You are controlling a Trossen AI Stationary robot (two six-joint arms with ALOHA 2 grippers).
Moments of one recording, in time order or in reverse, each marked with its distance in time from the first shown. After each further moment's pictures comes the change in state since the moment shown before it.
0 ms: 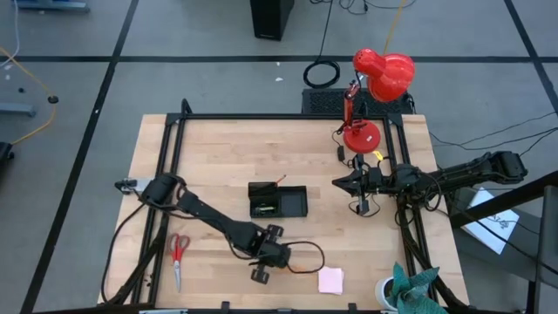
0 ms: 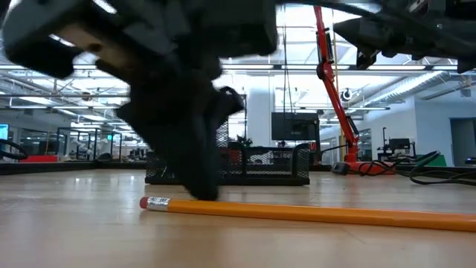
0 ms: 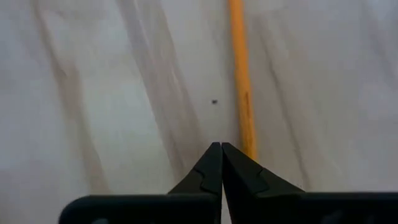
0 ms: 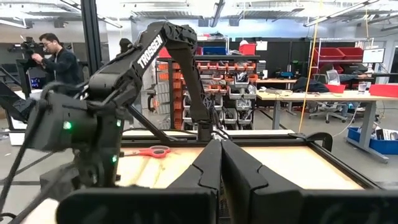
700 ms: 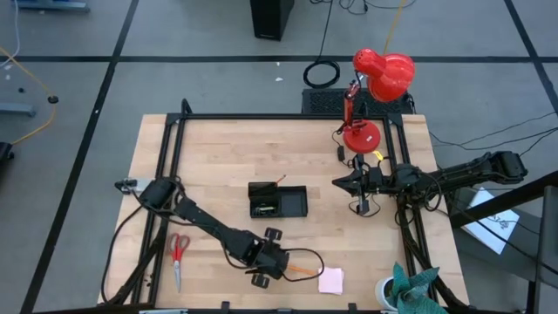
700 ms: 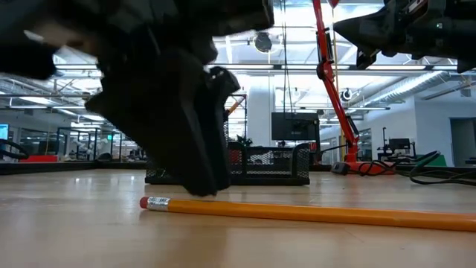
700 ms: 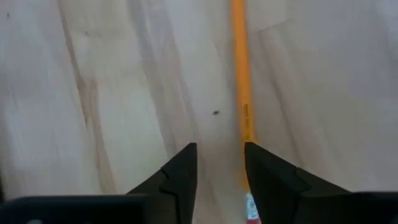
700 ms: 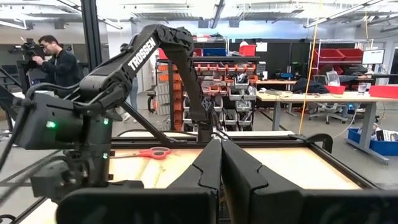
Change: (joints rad) left arm -0.068 0.006 0.007 0.012 -0.160 -0.044; right arm 0.000 0.000 0.000 0.008 0.000 0.000
